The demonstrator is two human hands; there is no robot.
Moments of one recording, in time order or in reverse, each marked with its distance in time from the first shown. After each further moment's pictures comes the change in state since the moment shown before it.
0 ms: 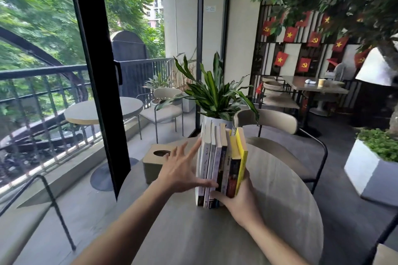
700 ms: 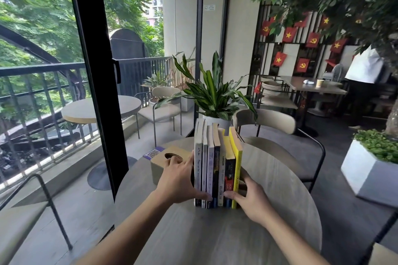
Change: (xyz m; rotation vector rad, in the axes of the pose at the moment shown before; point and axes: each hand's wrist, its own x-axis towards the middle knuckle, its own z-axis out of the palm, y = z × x) left_hand -0.011 -0.004 0.017 0.085 0.025 0.066; right_hand 0.014 0.009 -0.033 -0.063 -0.304 0.094
